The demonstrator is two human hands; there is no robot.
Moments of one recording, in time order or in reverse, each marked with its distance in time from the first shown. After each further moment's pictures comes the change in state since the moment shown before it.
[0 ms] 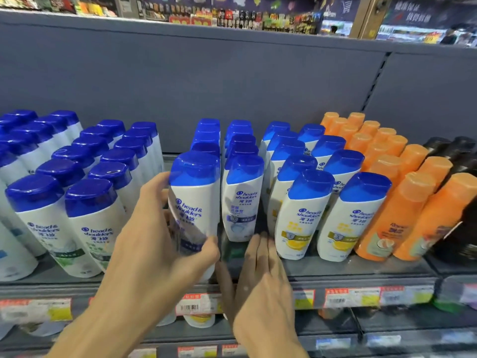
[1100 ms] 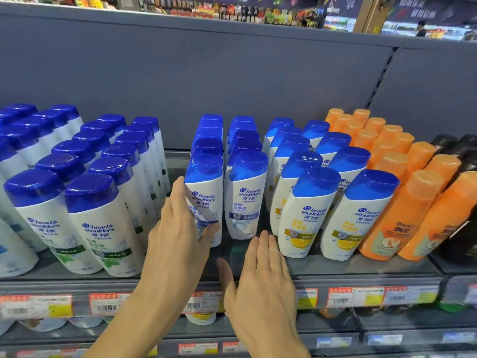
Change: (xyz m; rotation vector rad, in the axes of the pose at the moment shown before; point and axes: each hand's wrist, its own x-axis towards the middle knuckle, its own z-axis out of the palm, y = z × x) left_hand 0.009 -0.042 0.047 0.331 0.086 -0.081; right_hand 0.005 -0.004 -0.007 -0.181 -0.188 0.042
